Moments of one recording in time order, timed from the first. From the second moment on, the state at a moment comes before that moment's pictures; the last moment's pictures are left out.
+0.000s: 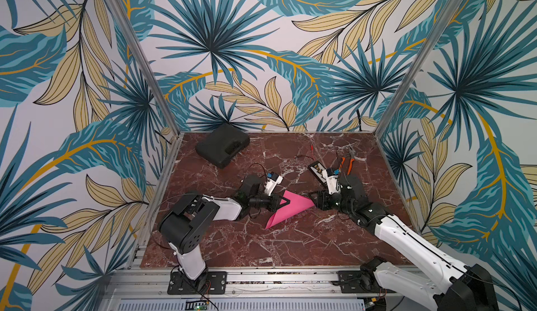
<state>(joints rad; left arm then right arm) -0.58 1.79 0.72 0.57 0.73 -0.54 0.44 1.04 0.66 -0.29 -0.17 0.45</state>
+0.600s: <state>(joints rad) -0.55 1.97 0.84 0.55 0.47 -0.65 0.52 1.54 0.89 -0.16 -0.20 0.79</state>
